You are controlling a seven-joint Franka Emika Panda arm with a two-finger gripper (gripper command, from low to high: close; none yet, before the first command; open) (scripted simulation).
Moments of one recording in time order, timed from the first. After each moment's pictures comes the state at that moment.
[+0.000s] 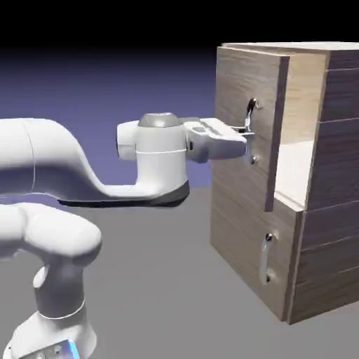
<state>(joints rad) 0.57 -1.13 -0.66 -2.74 -2.34 2.56 2.56</state>
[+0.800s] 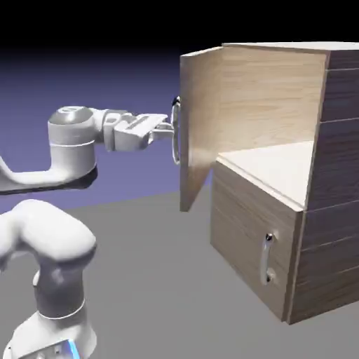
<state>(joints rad) 0.45 -1.36 0.21 -2.98 -1.39 1.98 2.41</state>
